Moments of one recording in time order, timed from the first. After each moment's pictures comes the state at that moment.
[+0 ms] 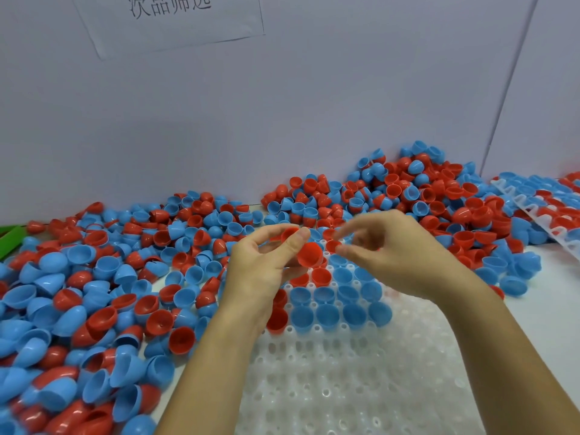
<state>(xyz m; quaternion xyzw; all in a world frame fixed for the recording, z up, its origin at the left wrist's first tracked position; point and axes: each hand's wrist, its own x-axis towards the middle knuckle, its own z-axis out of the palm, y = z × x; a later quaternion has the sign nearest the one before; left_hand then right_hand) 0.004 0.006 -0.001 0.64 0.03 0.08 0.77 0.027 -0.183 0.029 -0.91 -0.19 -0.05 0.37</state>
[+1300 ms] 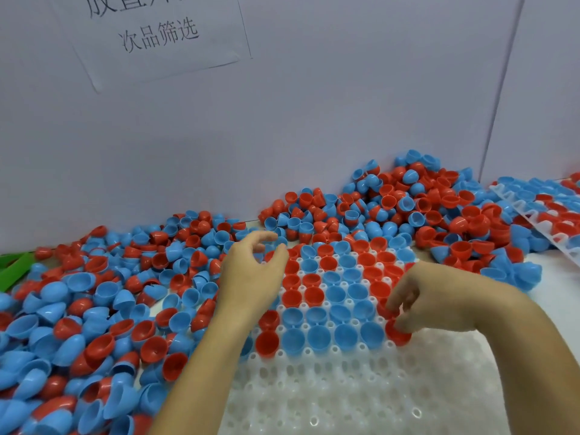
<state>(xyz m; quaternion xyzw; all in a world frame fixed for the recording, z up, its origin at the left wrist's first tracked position) 0.025 0.008 0.008 0.85 0.07 0.18 0.48 0.032 -0.235 0.025 -0.95 -0.07 0.21 0.20</state>
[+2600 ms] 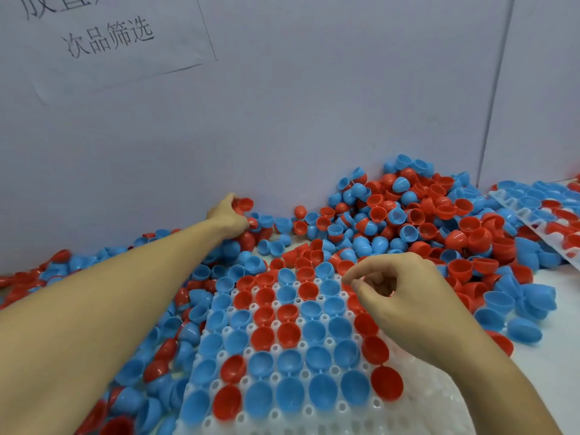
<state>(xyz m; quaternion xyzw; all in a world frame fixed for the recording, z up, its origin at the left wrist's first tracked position) 0.241 0.053 0.010 0.94 0.15 0.07 0.31 0.048 -0.222 0.010 -0.86 -0.11 -0.08 0.48</state>
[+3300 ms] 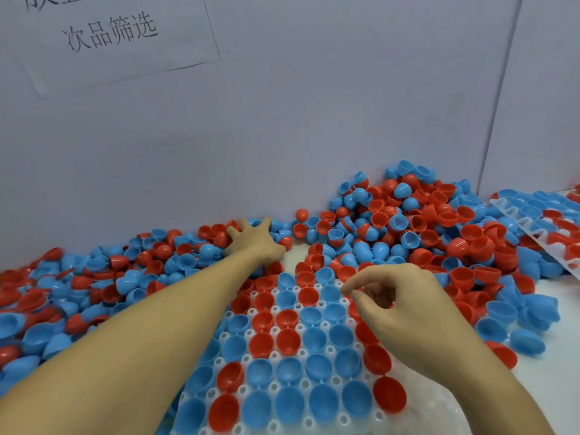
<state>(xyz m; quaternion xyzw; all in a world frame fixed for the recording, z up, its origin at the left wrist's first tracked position) 0.228 0.001 -0.023 0.99 0.12 -0.02 0.11 0.049 -0.218 0.008 -0.88 -0.11 -0.08 0.46</state>
